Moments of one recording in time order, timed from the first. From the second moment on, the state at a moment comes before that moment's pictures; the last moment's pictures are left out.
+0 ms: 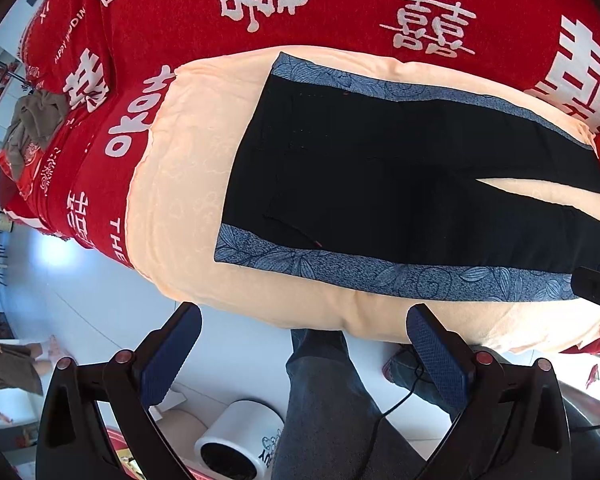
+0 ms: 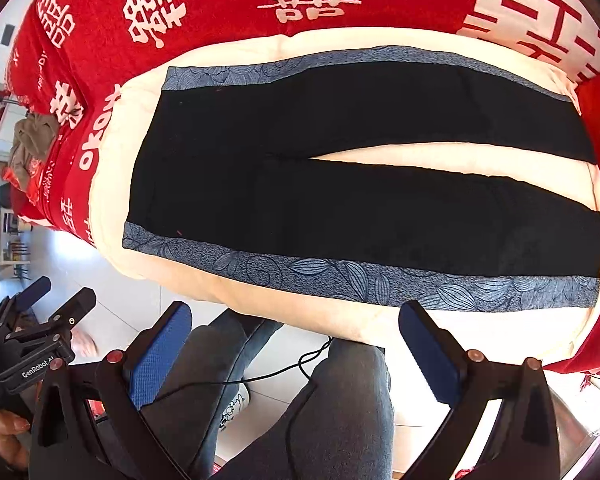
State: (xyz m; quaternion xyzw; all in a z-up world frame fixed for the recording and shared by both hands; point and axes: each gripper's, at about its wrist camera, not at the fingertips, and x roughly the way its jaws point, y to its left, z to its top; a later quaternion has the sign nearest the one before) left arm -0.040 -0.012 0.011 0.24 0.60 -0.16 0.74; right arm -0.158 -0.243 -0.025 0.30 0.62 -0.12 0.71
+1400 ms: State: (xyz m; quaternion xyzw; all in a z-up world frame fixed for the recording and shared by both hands) left arm -0.033 -0.012 -0.072 0.29 0.64 -0.23 0.68; right arm -0.195 -0.226 -0.085 0.37 0.61 -0.21 0.66
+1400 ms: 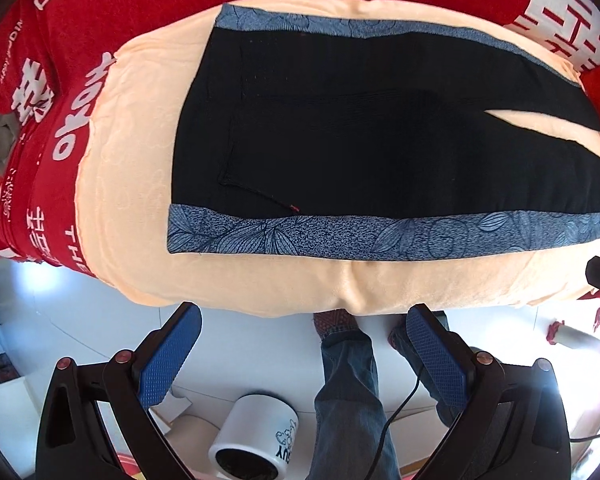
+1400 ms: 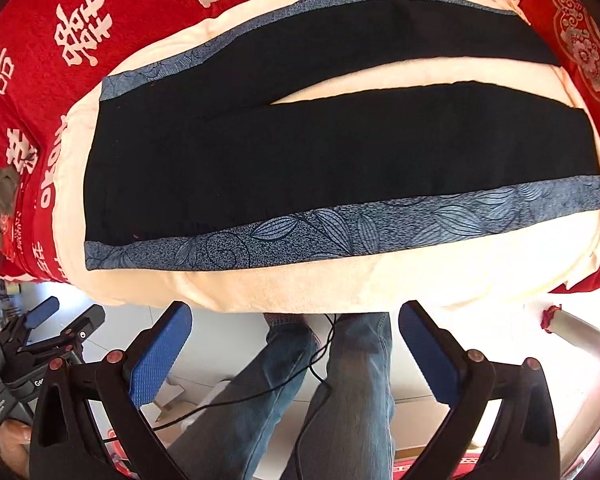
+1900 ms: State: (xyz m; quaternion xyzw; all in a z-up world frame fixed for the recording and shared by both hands) left arm -0.008 0.015 -0.128 0.15 0.63 -0.27 0.71; right arm -0.166 -0.188 -0.177 0.52 0.50 -0.04 0.69
